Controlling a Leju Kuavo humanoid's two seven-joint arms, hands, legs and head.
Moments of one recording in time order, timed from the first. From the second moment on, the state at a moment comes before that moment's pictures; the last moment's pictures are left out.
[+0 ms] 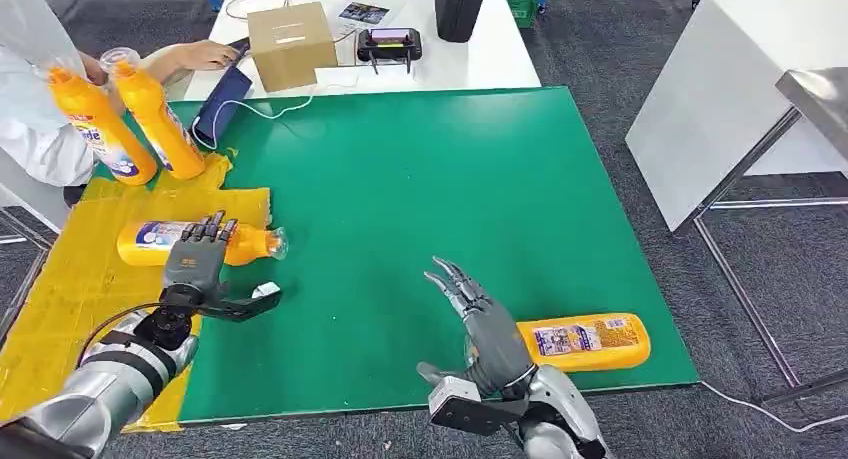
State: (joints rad) left arm -0.66 0.23 -0.63 -0.45 -1.49 0.41 0.33; right arm 0.00 -0.09 0.51 -1.58 0.68 -0.17 -0.25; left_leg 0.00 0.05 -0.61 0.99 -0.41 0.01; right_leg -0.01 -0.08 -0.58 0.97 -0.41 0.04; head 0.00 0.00
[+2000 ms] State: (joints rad) left arm 0.08 -0.03 -0.07 -1.72 -0.27 0.34 -0.56; right arm 0.01 -0.34 0.17 -1.22 1.07 -0.17 -0.02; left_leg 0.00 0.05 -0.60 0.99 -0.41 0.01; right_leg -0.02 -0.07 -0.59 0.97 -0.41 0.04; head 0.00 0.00
